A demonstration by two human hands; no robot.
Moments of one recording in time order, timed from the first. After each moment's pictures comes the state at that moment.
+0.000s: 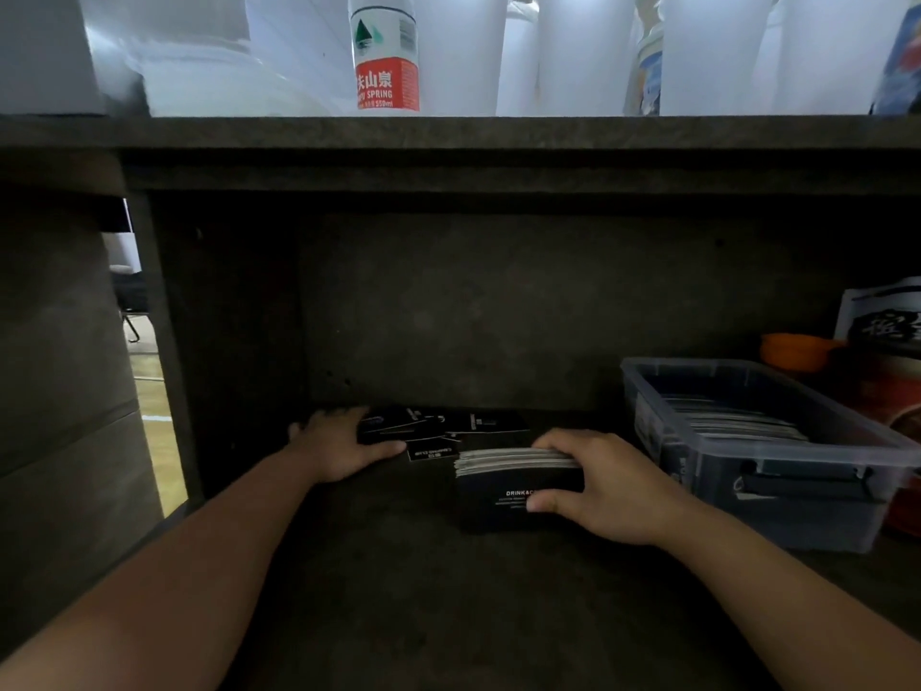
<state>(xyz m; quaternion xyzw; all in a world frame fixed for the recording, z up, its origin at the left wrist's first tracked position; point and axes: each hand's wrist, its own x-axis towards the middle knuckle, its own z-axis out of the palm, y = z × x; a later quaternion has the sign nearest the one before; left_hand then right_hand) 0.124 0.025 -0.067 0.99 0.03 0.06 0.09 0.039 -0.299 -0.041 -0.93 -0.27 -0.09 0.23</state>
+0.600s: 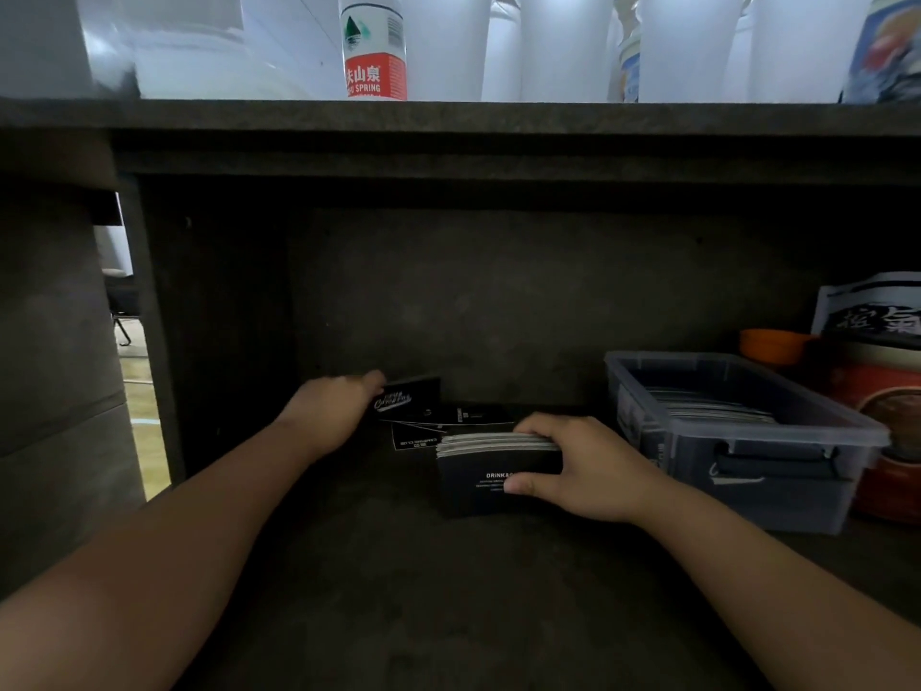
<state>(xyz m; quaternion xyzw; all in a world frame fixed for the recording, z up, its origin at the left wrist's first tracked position) 0.114 0.009 -0.041 0.95 -0.13 0.26 -0.08 0.039 -0.299 -0.042 -0.92 -0.28 -0.10 0.24</state>
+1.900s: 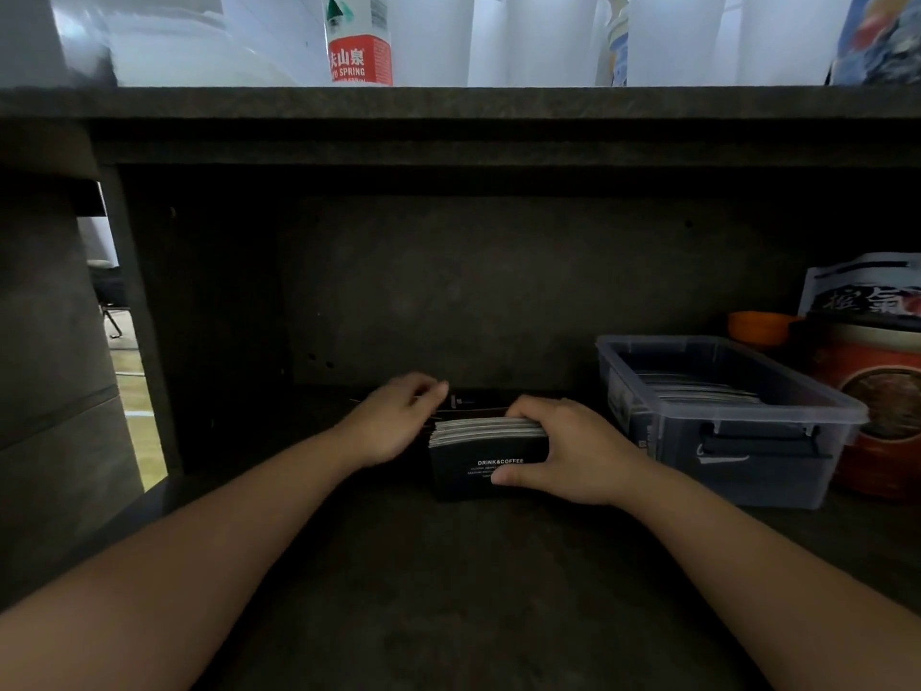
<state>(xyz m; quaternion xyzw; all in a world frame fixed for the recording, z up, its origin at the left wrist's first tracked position) 0.081 -0.061 -0.045 0.94 -0.13 0.10 0.32 0.041 -0.297 -0.044 -0.93 -0.27 -0.12 0.21</state>
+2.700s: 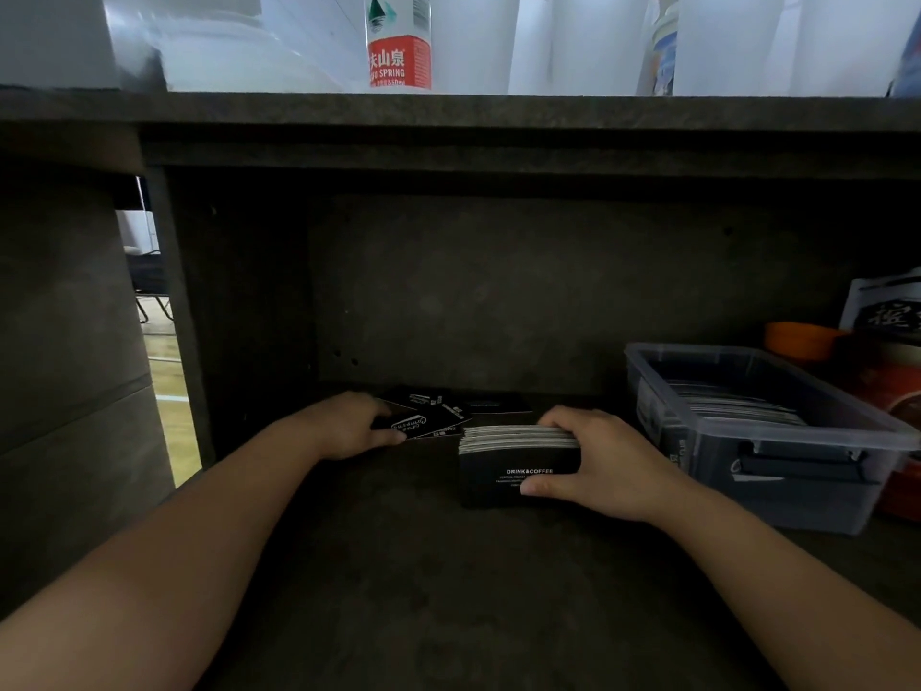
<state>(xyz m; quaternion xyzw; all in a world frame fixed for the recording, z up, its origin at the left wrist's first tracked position) 0.096 0.014 -0.044 0.99 -0.11 0.00 0.04 0.039 -0.297 -0.043 -0.94 -0.25 -0.10 0.22</state>
